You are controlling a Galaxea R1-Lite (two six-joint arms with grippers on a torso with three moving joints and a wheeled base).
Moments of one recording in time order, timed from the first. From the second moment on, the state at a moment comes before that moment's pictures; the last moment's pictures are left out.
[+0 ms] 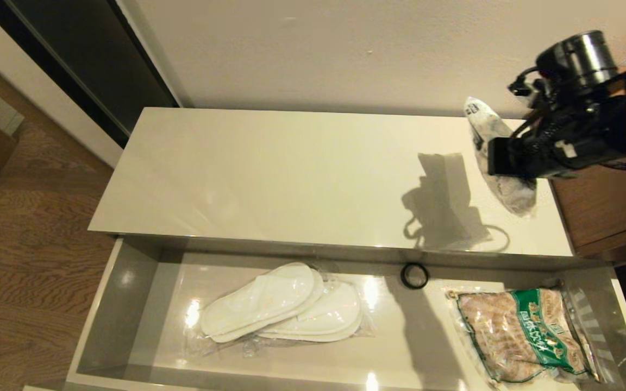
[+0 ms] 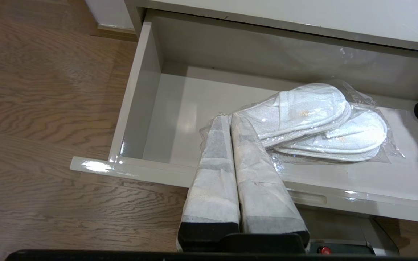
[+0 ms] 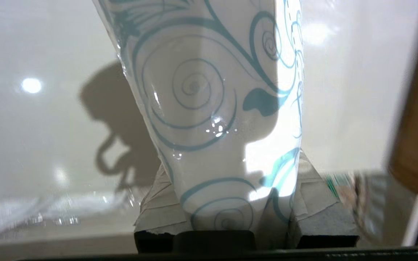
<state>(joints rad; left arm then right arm) 0.00 0.00 0.00 -0.01 0.01 -0.08 0.30 1.79 -1.65 0.52 -0.34 0.24</state>
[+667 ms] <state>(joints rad) 0.00 0.00 0.00 -0.01 0.01 -0.08 0.55 2.22 -1.94 0.55 -0.56 0.23</state>
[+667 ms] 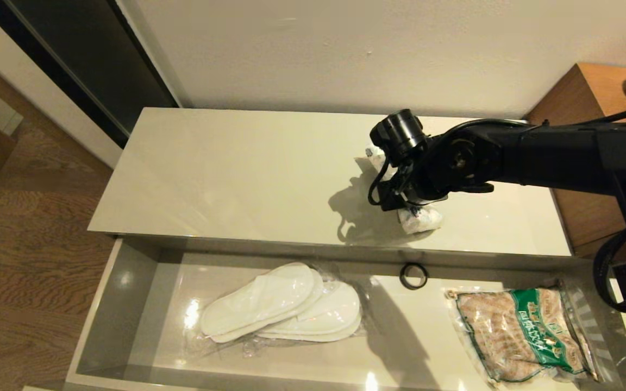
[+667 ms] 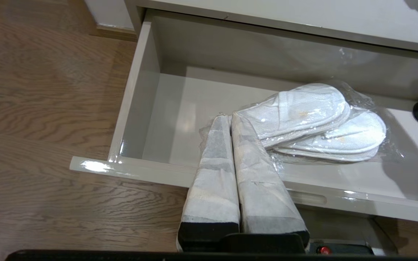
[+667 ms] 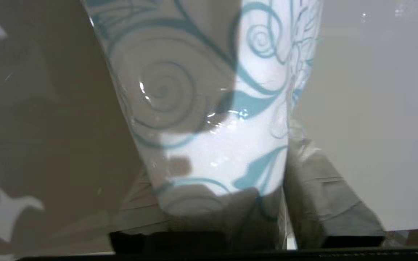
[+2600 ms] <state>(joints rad) 0.00 0.00 0.00 -0.01 0.01 -0.08 0.25 1.08 -1.37 1.09 -0.34 0.55</state>
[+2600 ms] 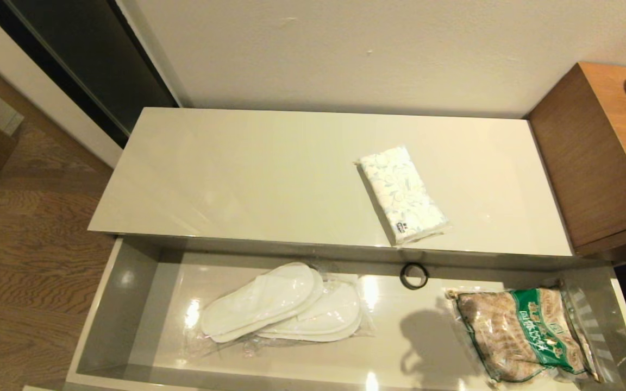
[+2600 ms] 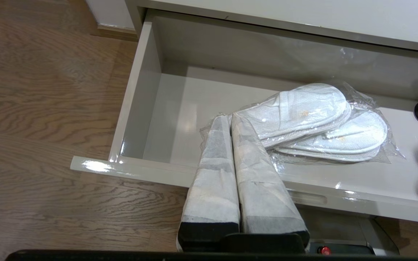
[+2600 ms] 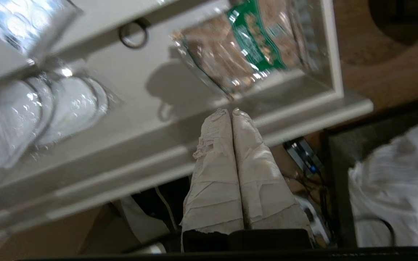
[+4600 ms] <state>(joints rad) 0.00 0.00 0.00 -0.01 0.01 -0.08 0.00 0.01 -0.67 0.70 0.00 0.02</state>
